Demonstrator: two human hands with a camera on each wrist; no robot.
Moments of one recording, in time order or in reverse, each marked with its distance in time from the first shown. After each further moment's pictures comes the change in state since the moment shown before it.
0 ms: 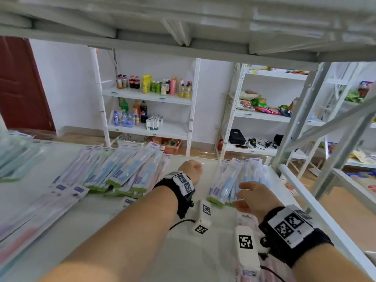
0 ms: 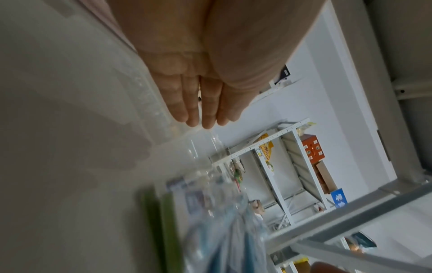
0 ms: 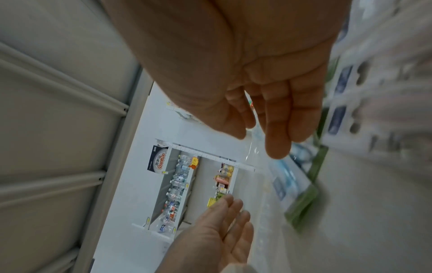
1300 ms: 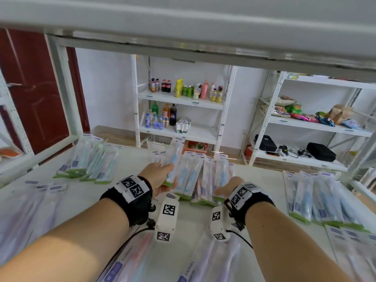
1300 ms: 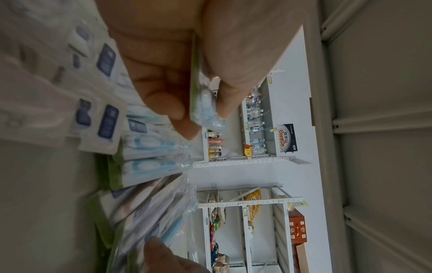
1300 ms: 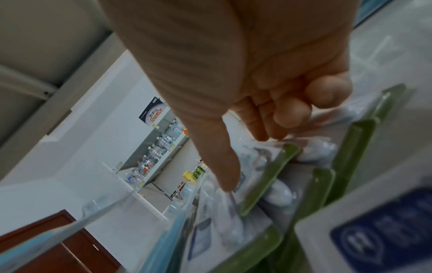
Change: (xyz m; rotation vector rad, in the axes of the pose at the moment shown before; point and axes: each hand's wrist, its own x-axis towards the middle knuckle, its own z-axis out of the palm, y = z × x) left_hand -0.080 -0.143 -0.273 -0.680 0.115 -0.355; right_hand 0.023 -0.065 0.267 -0.812 -0.030 -0.017
